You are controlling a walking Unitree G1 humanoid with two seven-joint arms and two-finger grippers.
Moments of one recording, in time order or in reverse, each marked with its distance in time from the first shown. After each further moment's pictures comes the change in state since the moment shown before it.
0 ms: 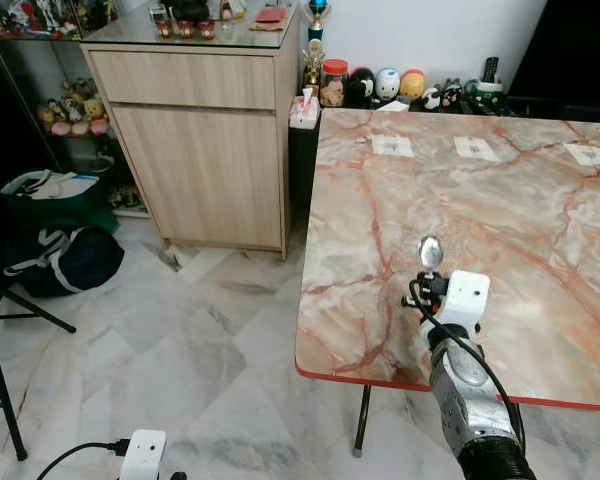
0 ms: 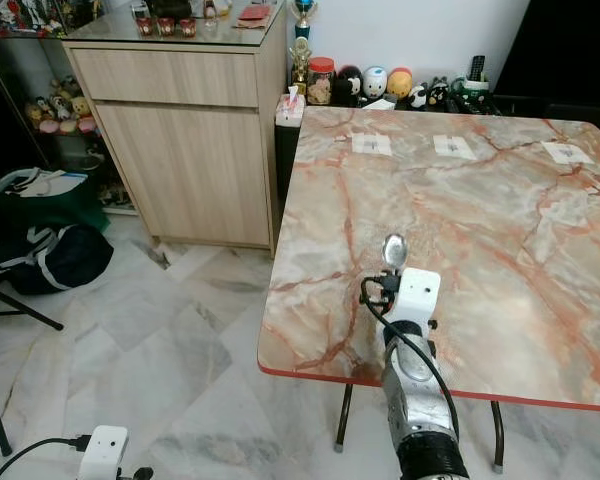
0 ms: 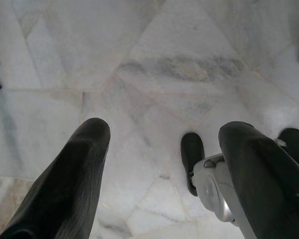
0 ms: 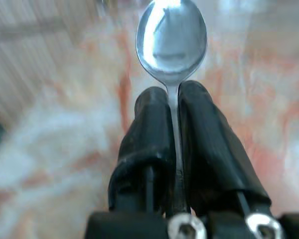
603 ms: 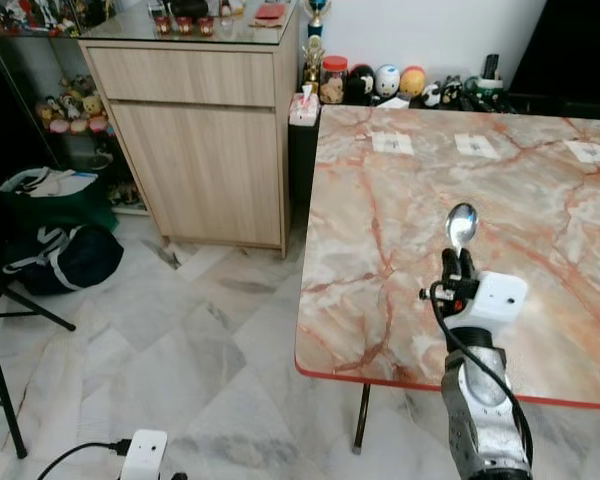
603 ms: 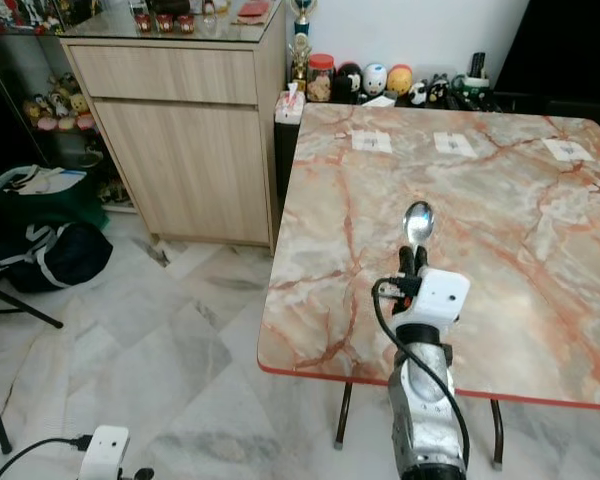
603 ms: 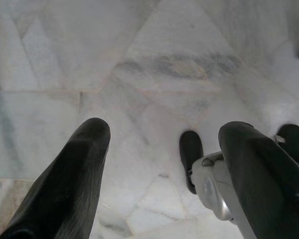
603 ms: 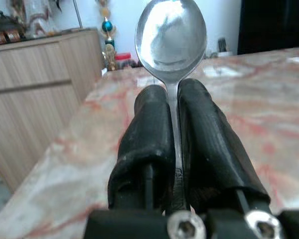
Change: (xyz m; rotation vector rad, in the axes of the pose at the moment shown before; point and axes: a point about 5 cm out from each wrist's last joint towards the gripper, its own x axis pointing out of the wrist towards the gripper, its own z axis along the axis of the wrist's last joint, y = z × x) left arm 0.000 -0.001 0.000 0.010 -0.001 -0.004; right arm -0.012 0.000 0.030 -0.023 -0.223 -0.003
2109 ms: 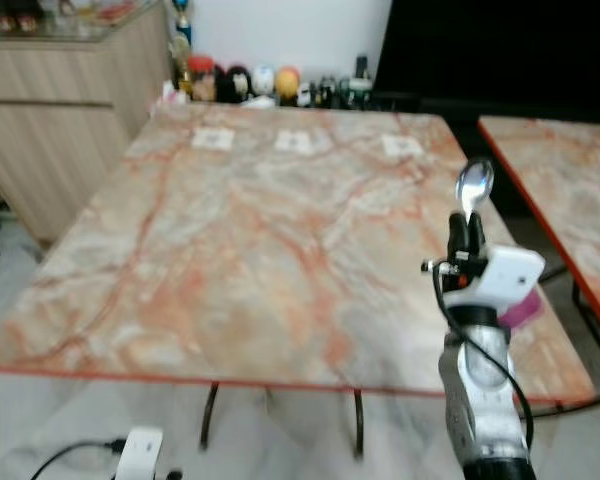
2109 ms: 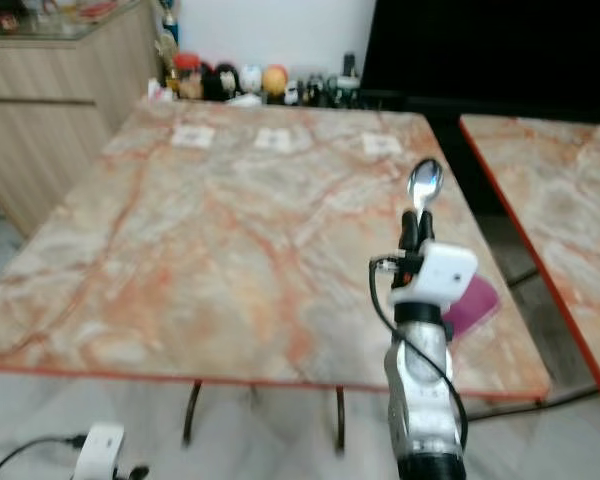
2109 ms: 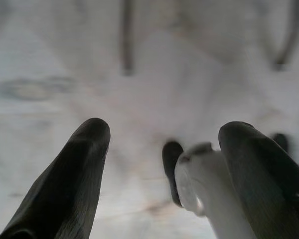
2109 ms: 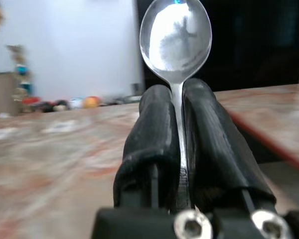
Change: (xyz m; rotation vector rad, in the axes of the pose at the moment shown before) left arm 0.002 -0.019 0.003 -0.006 -0.021 -0.044; right arm 0.002 -0.008 0.022 -0.037 -0.113 -0.039
